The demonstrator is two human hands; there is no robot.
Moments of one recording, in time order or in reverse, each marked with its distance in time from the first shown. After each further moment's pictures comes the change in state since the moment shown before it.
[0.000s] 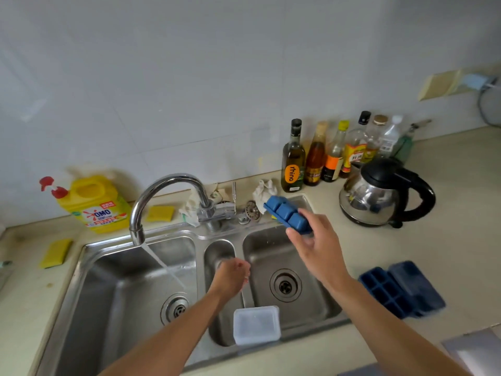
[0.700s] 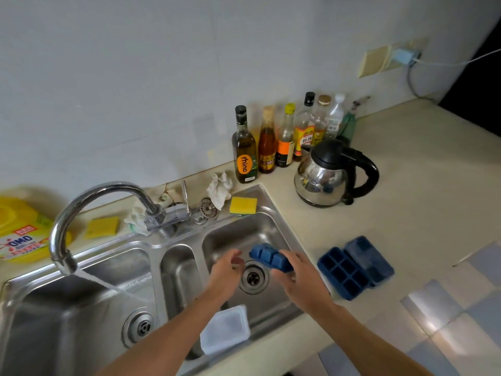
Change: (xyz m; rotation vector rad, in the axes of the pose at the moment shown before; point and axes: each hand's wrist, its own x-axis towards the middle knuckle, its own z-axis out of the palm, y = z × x) left_hand 0.034 0.013 0.076 0.219 -0.087 0.175; right_hand -0.069 0.079 -0.012 -0.218 -0.210 0.378
